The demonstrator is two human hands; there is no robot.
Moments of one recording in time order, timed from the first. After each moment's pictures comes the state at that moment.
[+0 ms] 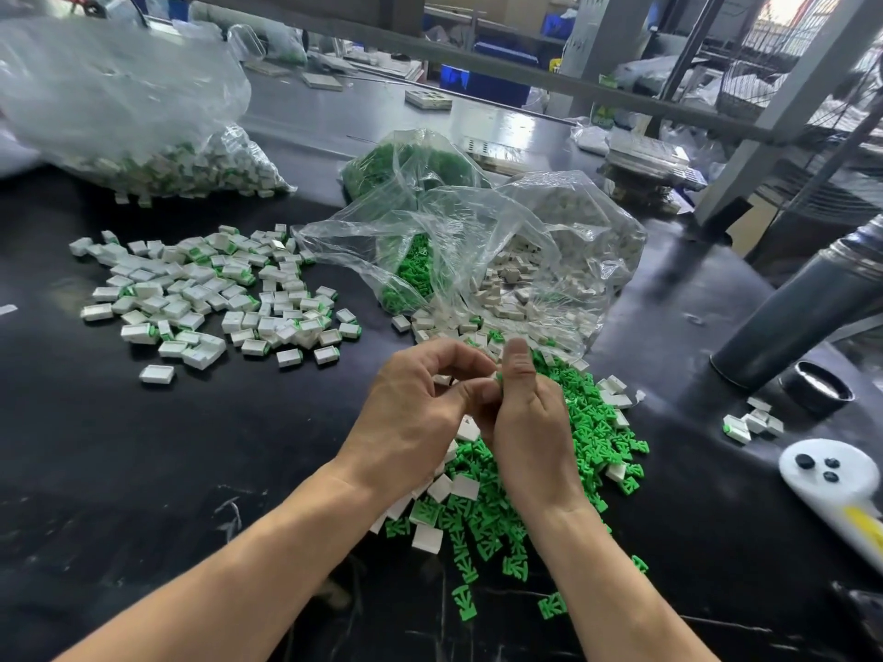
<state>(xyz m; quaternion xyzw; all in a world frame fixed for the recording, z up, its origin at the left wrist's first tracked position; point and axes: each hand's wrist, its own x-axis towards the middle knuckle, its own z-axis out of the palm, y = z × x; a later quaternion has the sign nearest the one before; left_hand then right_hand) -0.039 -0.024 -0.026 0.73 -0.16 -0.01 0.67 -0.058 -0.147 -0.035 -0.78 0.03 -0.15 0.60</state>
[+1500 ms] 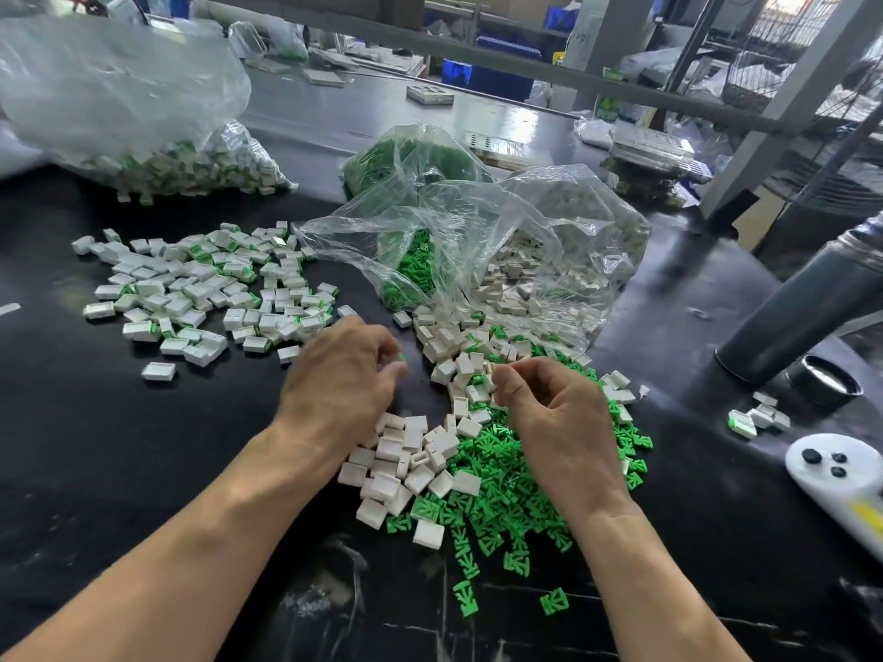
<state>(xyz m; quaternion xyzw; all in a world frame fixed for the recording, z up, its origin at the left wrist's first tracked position) -0.003 0.022 -0.038 0.94 -0.08 0.10 0.31 -0.063 -0.183 -0.039 -0.84 0.06 -0.16 0.51</state>
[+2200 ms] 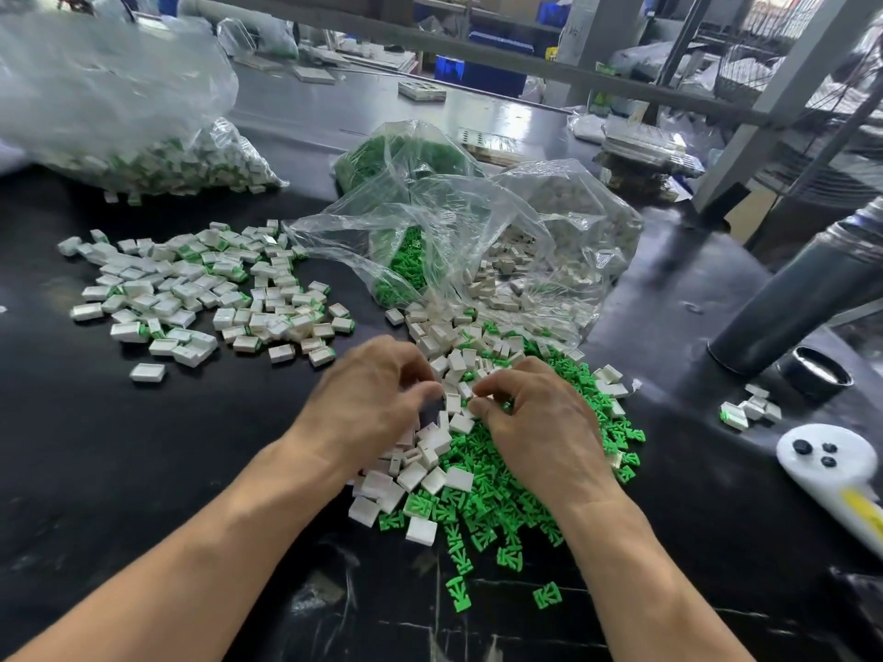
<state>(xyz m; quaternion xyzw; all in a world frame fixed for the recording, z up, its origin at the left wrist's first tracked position) -0.014 0.005 -0.042 0.92 -0.14 0.02 0.36 -0.058 -0.183 -0.040 -0.97 0.05 -0.09 0.22</state>
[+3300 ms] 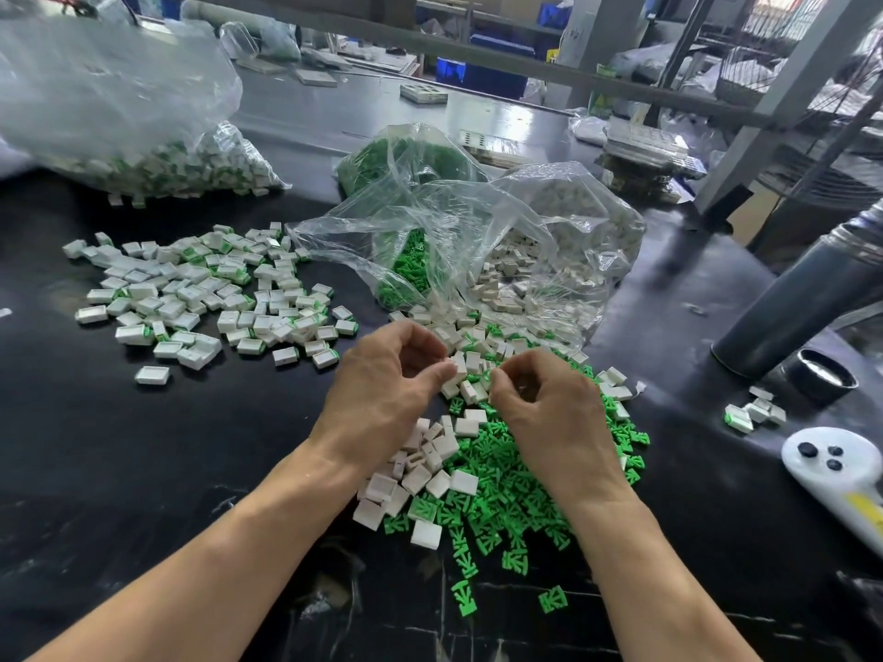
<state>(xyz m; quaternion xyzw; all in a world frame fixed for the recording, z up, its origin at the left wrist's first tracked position) -0.020 -0.006 -0.036 0.81 -0.11 0.04 0.58 -0.053 -0.186 -0.038 -0.92 0.05 -0.16 0.35</state>
